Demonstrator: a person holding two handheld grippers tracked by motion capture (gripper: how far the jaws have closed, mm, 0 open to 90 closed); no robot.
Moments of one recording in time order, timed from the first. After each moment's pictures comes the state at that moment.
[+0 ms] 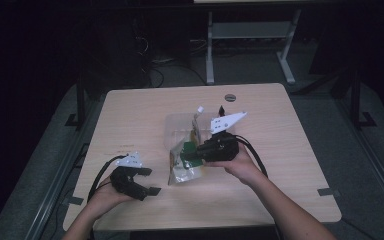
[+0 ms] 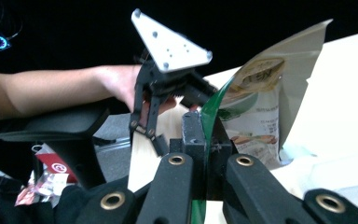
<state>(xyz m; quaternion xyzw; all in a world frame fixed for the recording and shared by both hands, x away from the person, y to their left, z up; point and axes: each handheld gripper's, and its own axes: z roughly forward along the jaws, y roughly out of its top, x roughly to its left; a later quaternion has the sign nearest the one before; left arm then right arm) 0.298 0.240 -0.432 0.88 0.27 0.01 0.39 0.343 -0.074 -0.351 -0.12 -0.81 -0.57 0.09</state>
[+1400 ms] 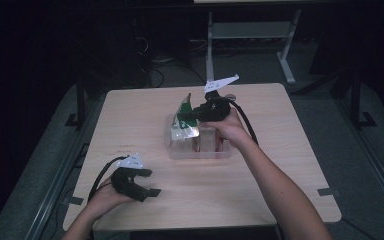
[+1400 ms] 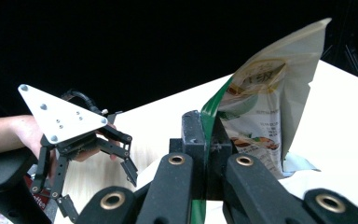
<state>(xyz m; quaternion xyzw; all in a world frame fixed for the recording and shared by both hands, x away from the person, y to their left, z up) 0.297 0.240 -0.437 0.88 0.27 0.00 0.39 0.438 -0.063 -0.328 -0.18 -0.81 -0.56 0.05</state>
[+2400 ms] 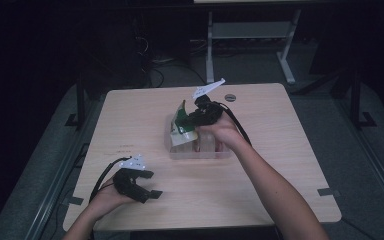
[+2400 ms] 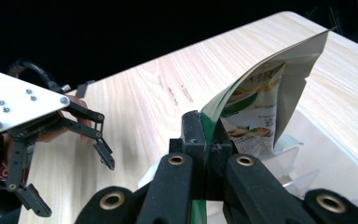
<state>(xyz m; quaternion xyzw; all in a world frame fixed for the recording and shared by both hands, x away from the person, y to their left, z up) 0.298 0.237 -0.442 0.89 0.26 -0.01 0.38 0.441 -0.040 -0.343 -0.20 -0.85 -0.49 0.02</state>
